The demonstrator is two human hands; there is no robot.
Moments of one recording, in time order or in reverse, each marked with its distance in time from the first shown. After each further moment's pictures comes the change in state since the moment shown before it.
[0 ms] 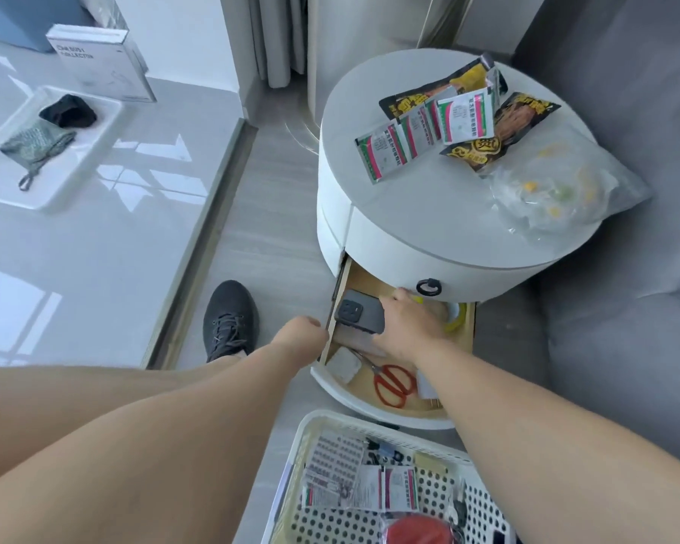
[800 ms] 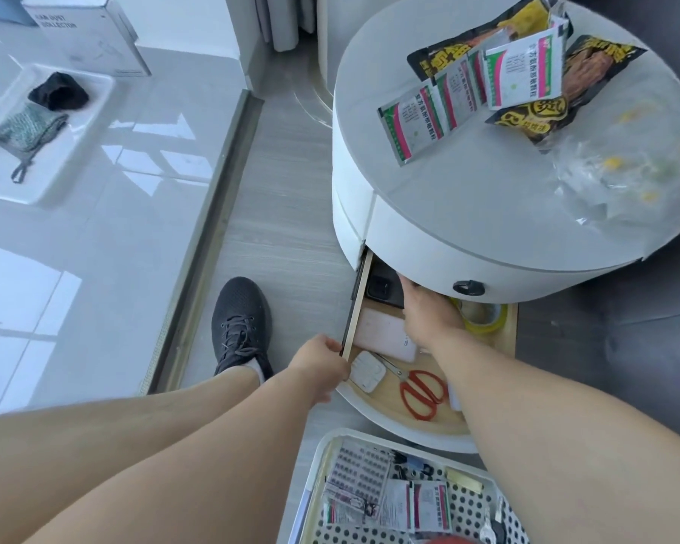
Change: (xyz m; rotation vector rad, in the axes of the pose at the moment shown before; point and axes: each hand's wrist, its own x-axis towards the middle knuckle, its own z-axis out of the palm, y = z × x) left_hand 0.021 -0.025 0.021 -0.171 -0.116 -0.202; right_hand 0.078 0.020 0.053 0.016 0.080 -0.027
